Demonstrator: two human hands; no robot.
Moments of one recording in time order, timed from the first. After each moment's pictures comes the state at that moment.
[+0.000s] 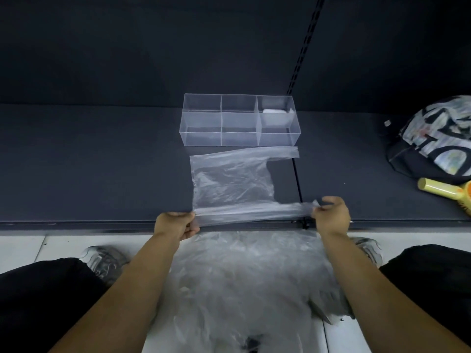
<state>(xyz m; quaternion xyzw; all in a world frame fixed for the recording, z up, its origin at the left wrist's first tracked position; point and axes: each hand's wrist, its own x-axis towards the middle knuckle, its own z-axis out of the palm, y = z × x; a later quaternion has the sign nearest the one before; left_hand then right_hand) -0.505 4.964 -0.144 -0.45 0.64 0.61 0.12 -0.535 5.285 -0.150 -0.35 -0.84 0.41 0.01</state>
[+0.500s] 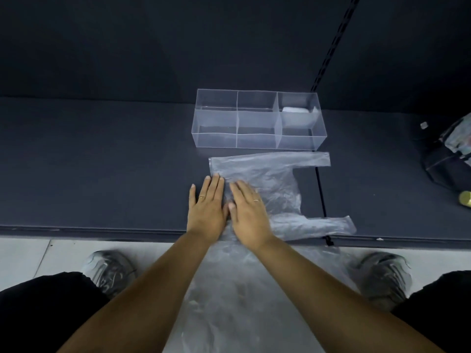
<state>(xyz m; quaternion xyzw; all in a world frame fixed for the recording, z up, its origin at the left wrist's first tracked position) -0.556 4.982 -0.182 -0.01 0.99 0.08 0.09 -0.558 5.106 -0.175 0.16 -0.96 0.23 -0.06</state>
